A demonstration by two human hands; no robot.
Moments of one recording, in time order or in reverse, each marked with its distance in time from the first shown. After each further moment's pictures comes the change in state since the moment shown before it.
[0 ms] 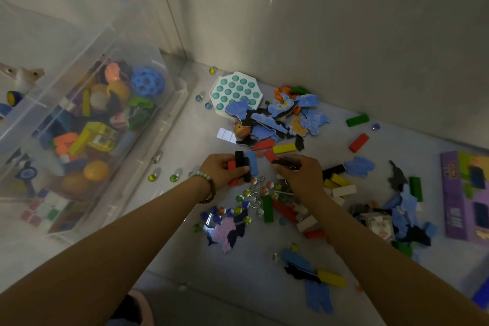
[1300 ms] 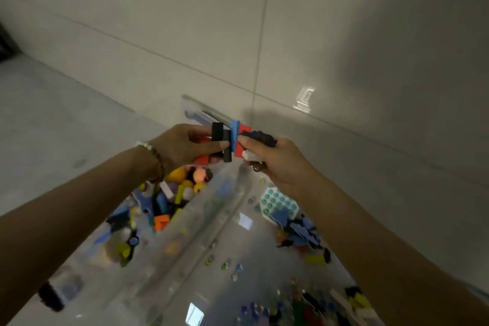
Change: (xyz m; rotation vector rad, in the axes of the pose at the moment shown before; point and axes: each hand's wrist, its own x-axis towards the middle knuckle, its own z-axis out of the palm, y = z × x) left_hand -0.167 0.169 -0.254 -0.188 0.164 0.430; right_hand -0.059 -0.362 -0.019 0.618 -0.507 -0.206
